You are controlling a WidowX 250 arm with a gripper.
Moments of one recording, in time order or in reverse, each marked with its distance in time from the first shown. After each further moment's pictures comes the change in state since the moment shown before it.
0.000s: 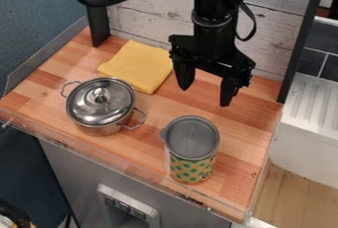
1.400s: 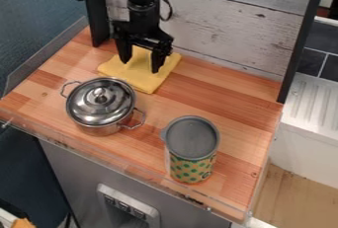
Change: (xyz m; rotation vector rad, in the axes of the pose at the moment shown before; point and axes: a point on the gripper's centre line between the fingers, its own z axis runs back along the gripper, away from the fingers) arm 0.049 0.156 -0.075 0.117 0.084 0.165
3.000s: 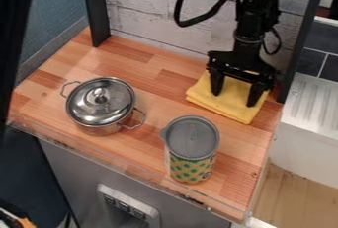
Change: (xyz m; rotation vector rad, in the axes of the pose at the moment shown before) arm -0.006 -0.177 0.008 -0.096 0.038 -0.084
